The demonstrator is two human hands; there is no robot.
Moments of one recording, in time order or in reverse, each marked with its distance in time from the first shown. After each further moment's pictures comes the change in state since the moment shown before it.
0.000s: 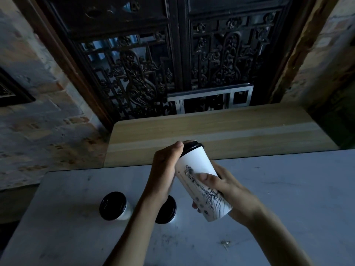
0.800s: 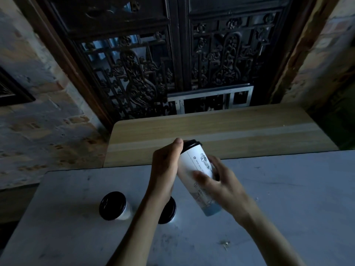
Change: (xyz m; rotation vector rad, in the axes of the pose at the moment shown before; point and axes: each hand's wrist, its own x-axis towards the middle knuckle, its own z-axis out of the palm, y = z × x) left_hand 0.006 -0.003 0.009 0.097 0.158 -0.021; right_hand 0.007 0.007 0.004 -0.444 0.298 -0.073
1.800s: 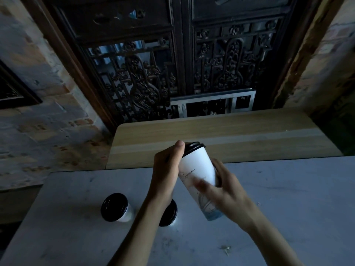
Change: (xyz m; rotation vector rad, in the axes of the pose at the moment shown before) left_hand -0.006 0.006 -0.001 -0.028 -0.047 0.072; right_hand -0.007 0.002 -0.003 -0.065 -0.004 -0.096
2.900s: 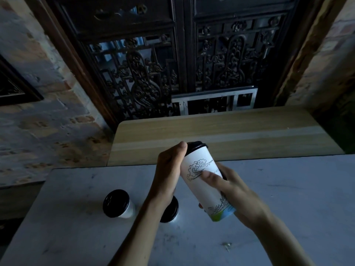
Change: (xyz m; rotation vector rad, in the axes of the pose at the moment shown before) left_hand -0.010 -0.001 -0.006 -0.023 -0.041 -0.051; right_hand -0.002 -0.003 -0.006 0.243 -0.163 0.149
